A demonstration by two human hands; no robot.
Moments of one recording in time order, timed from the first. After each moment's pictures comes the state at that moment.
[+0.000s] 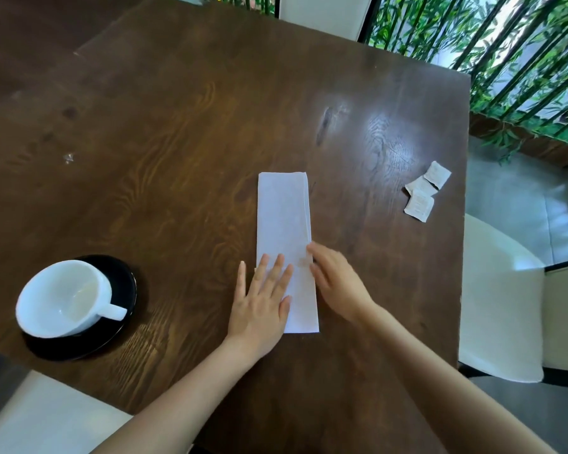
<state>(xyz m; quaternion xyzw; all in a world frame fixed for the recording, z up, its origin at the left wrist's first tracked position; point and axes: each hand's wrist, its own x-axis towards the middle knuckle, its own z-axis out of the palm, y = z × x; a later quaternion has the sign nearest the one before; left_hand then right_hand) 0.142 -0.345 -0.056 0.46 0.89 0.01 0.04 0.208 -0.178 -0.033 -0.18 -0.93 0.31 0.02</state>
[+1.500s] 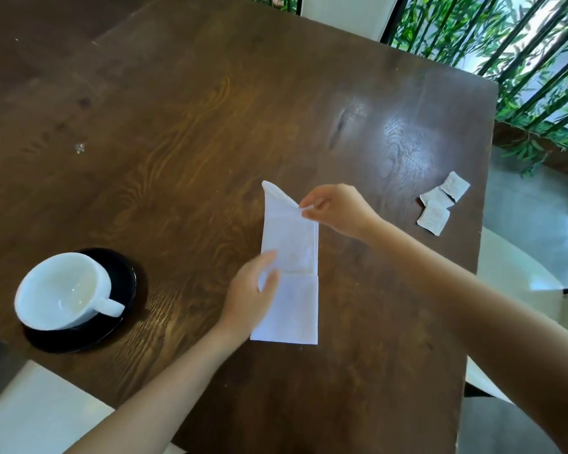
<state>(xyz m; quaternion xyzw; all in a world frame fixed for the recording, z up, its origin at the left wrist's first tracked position) 0.116 -0.336 -0.021 0.22 0.83 0.47 0.21 0.109 -0.120 0.042 -0.18 -0.92 0.35 -0.02</state>
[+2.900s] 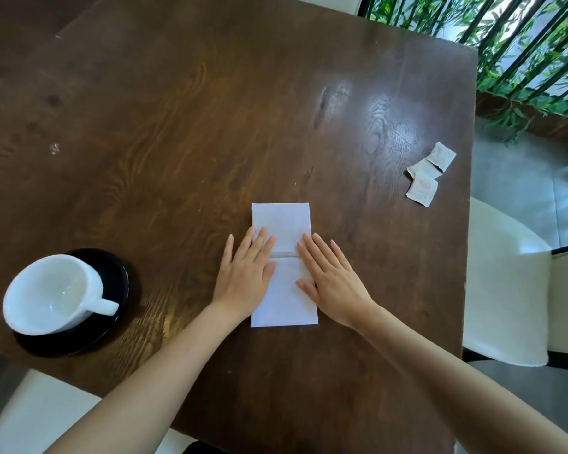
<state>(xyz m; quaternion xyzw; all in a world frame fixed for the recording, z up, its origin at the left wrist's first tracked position) 0.097 -0.334 -0.055 0.44 0.89 0.06 0.11 0.225 -0.184 -0.064 -0.11 -0.98 0.10 -0.09</state>
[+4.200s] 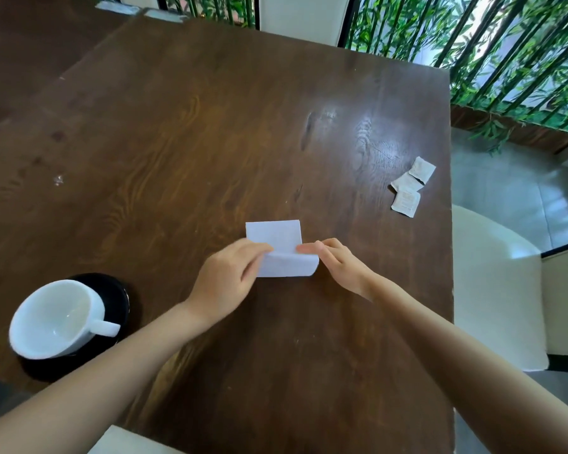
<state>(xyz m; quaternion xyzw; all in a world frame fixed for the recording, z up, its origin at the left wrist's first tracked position) 0.081 -0.343 0.026 0.51 0.79 0.33 0.04 0.204 -0.139 -0.026 -0.27 -0.82 0.49 -0.10</state>
